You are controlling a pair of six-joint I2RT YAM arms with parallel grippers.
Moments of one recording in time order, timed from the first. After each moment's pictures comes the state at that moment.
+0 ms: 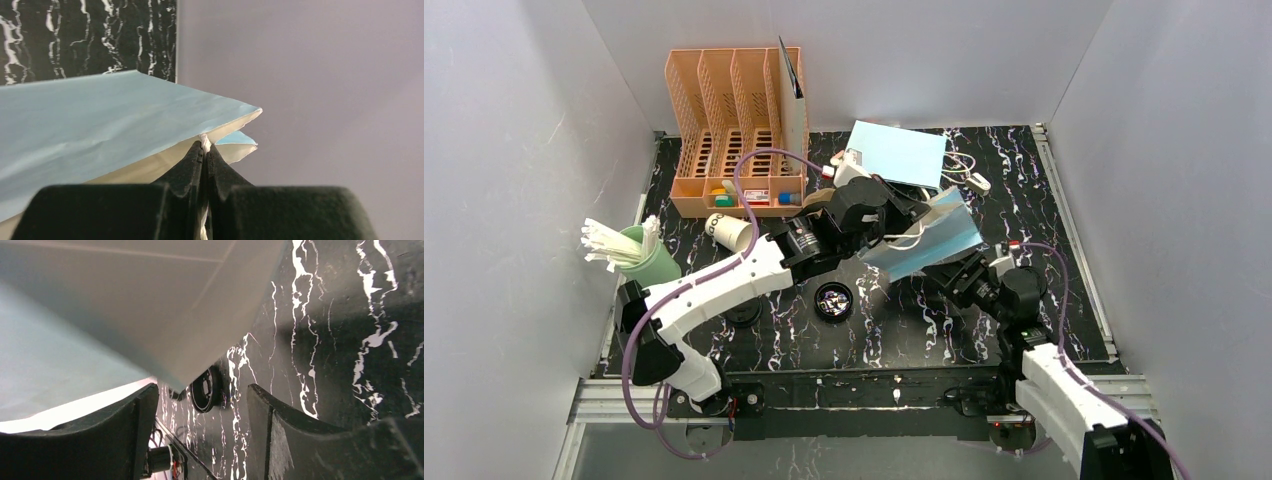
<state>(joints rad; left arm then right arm) -1.05 1.50 1.46 -0.32 -0.34 -1.35 0.21 0.66 0.10 0.29 -0.43 1.12</state>
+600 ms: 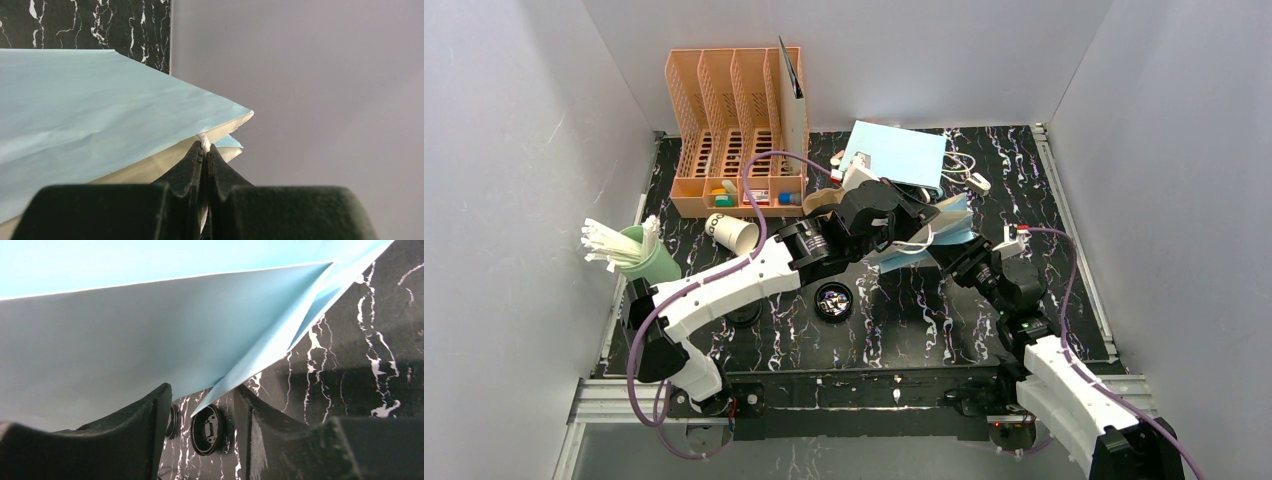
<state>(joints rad) -1.10 1.54 1.50 -0.31 -0.36 -1.39 0.32 0.72 0.21 0.37 -0.22 1.01</state>
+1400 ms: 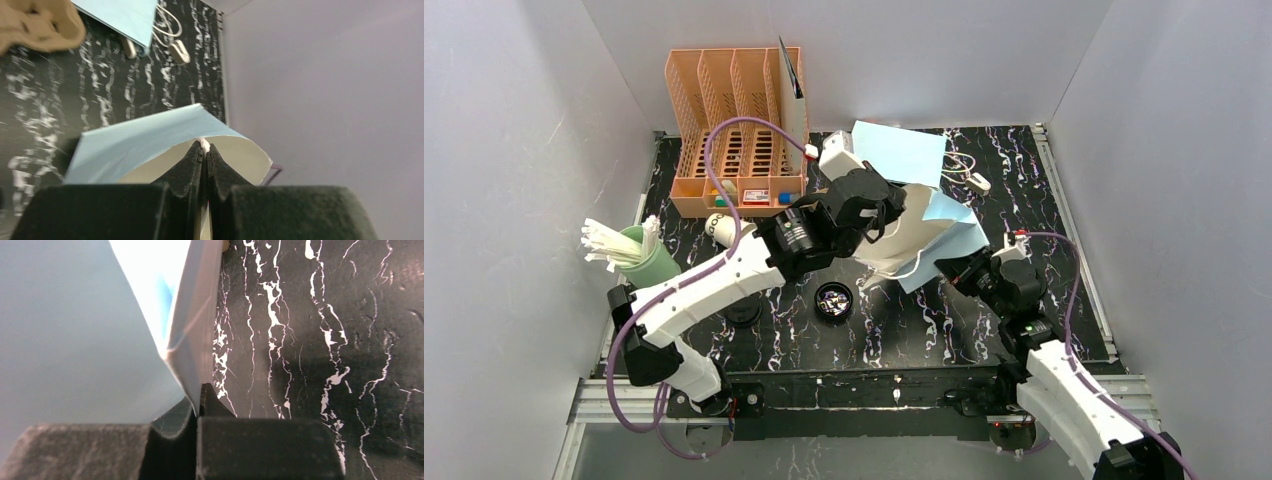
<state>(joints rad) -1.10 1.50 1.63 -0.51 -0.60 -1.15 0.32 0.67 0.22 0.15 -0.16 0.96</state>
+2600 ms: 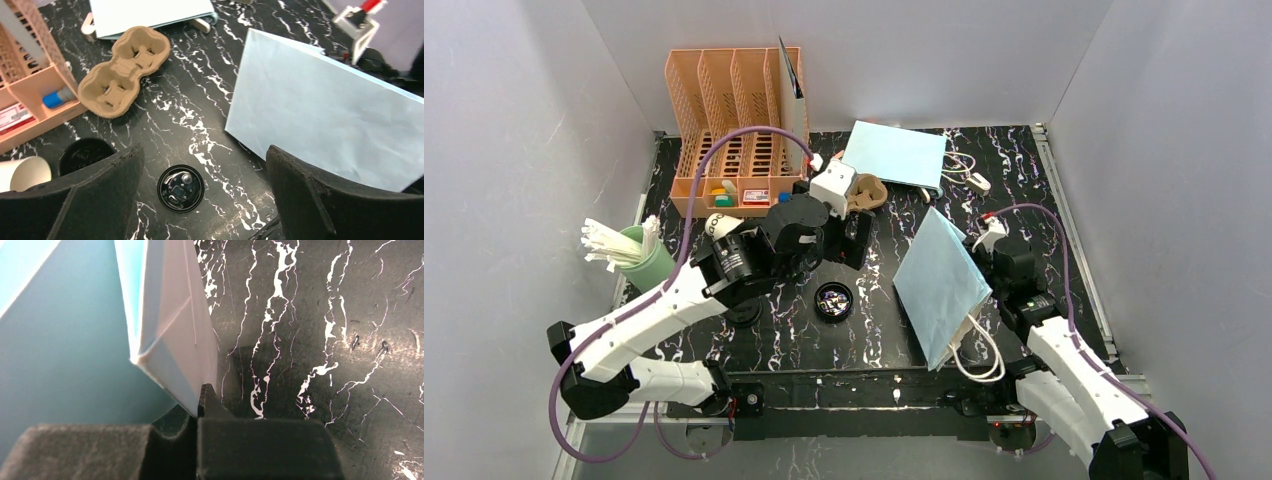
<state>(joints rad) -1.07 1.20 1.38 -0.63 -0.44 -0.29 0.32 0.78 0.43 -0.13 -0.35 0.55</state>
